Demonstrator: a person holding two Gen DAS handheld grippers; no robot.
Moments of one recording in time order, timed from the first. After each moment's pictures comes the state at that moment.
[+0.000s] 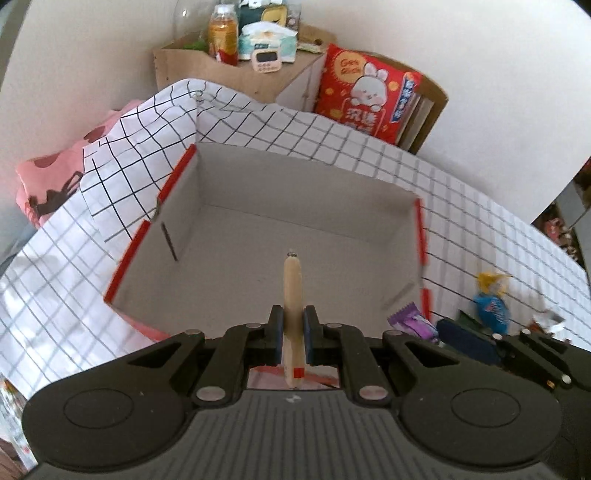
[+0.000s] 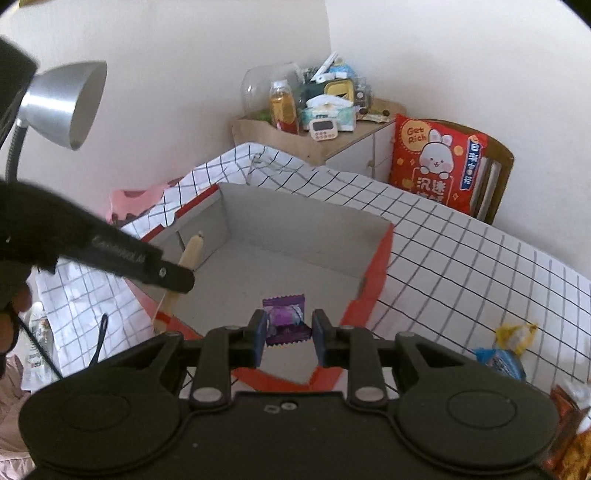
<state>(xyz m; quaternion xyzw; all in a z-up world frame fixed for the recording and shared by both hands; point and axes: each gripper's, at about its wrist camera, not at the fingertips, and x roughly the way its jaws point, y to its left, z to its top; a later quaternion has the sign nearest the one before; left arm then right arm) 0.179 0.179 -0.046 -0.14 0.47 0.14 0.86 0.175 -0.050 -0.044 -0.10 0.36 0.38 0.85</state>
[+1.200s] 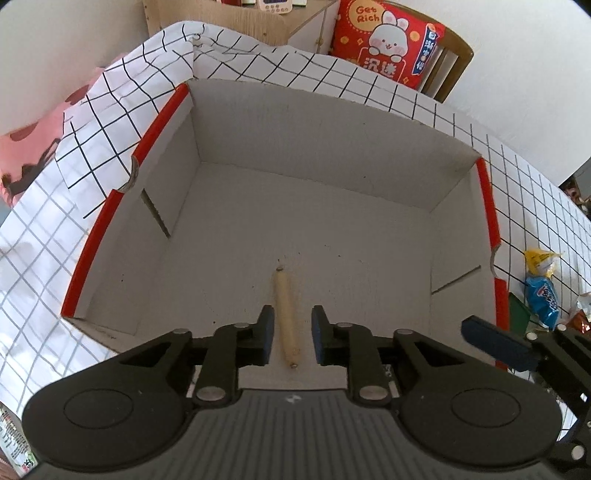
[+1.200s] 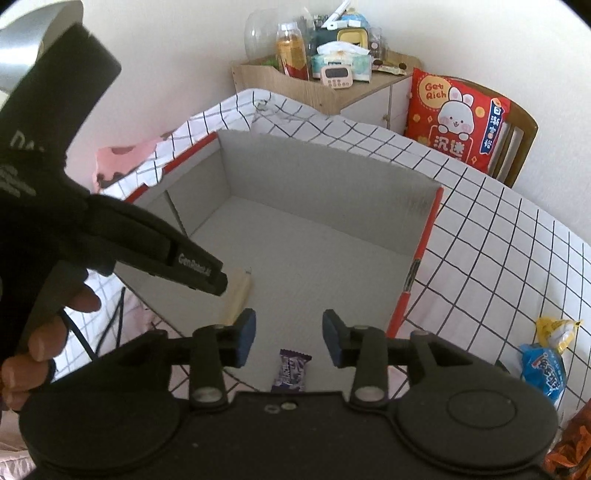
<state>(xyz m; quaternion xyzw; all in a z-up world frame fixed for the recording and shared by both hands) 0.213 0.199 -0.106 -0.14 0.53 0.14 0.82 0.192 -0.008 -0.074 -0.12 0.42 0.38 0.82</state>
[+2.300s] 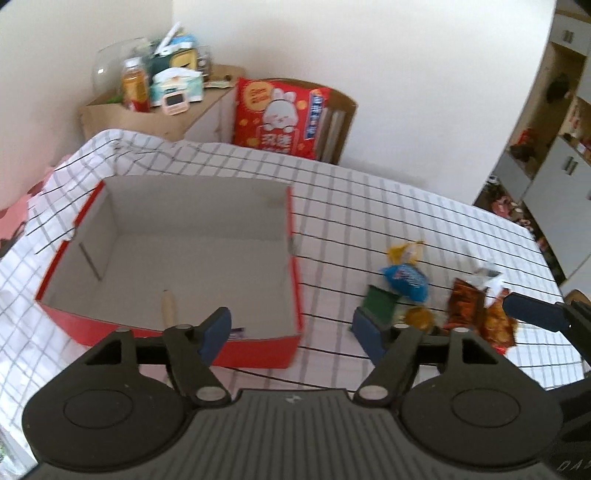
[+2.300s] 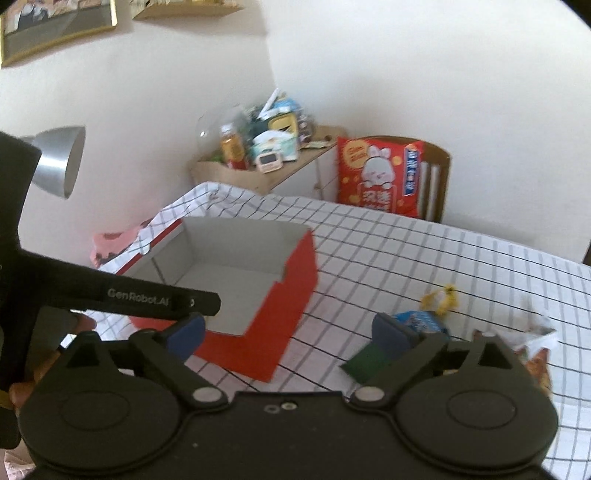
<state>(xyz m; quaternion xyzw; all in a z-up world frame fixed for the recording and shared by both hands) 0.135 0.058 -0.039 -0.08 0.41 0.04 0.91 0.135 -0.181 -0.010 -0.02 0.32 0.32 0.89</state>
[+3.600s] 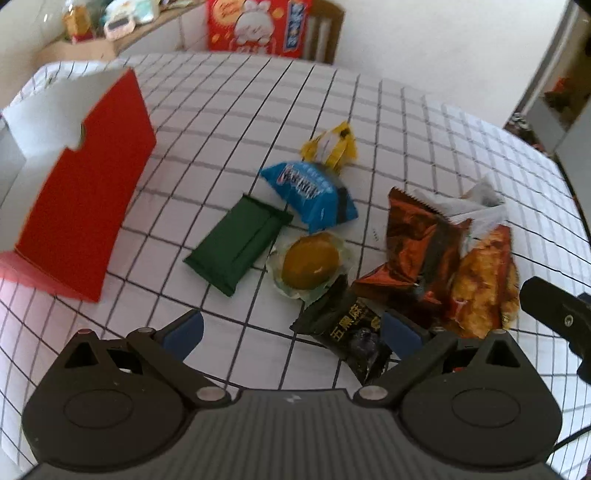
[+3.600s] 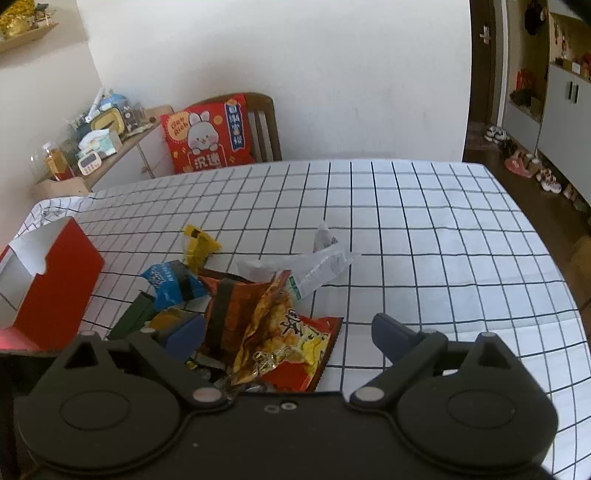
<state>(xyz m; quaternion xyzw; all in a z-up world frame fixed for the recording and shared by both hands) 0.225 -0.123 -0.157 -0.08 0.52 0.10 0.84 0.225 -0.365 -0.098 0.05 0.41 0.13 0.90</state>
